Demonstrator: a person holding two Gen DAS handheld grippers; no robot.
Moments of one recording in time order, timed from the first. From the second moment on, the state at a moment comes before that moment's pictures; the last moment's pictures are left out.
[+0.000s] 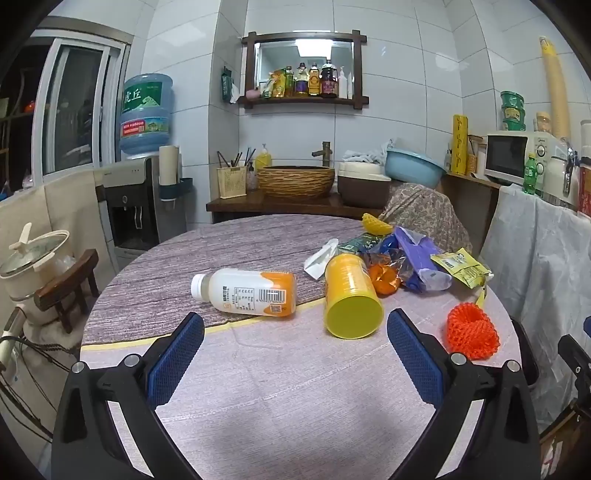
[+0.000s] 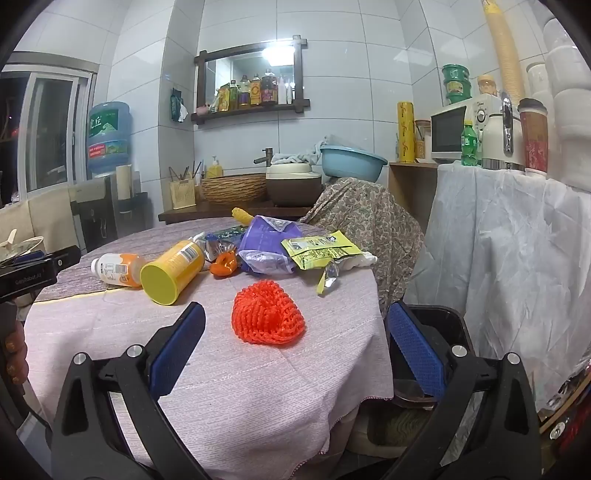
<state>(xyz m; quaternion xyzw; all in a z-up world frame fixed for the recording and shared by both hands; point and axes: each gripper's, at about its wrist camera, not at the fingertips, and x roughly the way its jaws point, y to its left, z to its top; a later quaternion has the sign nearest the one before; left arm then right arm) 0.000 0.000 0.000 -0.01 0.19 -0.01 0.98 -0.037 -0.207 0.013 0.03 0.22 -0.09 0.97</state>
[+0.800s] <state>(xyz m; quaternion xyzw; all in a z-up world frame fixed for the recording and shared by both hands) 0.002 0.000 -0.001 0.00 0.20 0.00 0.98 -0.034 -0.205 0.018 0.04 0.23 -0.09 0.97</state>
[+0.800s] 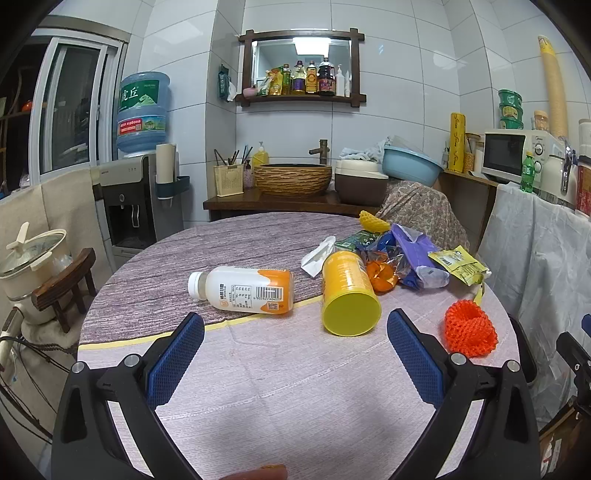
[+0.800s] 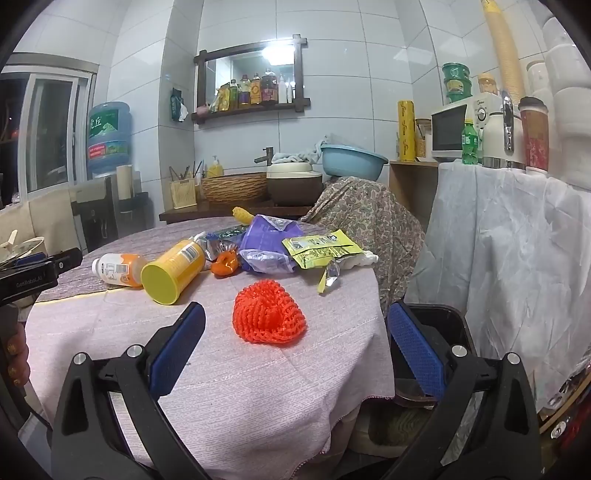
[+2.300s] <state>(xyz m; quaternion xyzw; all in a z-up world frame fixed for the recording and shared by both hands) 0.003 0.001 -0.004 0.00 0.21 -0.01 0.98 -0.033 -0.202 0.017 0.03 0.23 -0.09 0.97</state>
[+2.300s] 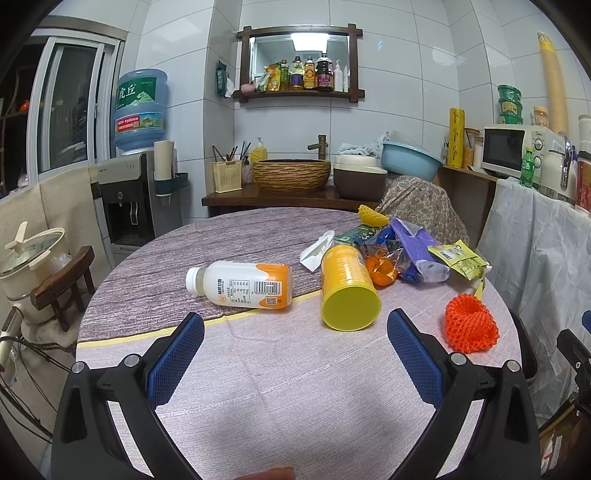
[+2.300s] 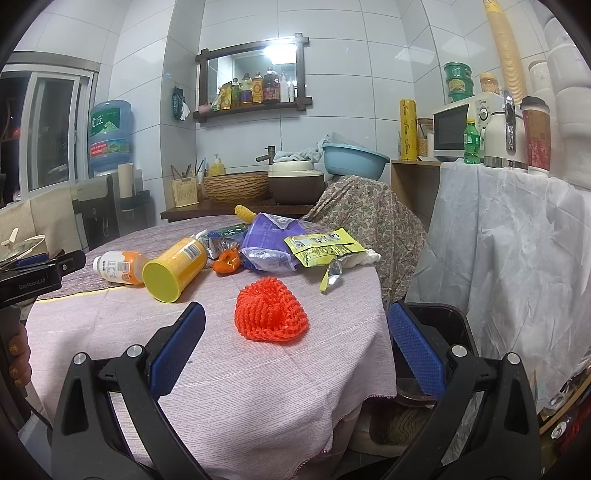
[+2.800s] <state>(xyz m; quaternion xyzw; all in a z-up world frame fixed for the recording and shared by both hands) 0.004 -0.001 -0.004 0.00 0.21 -0.01 0.98 -0.032 -0.201 0.017 0.04 0.23 -0.09 0.97</state>
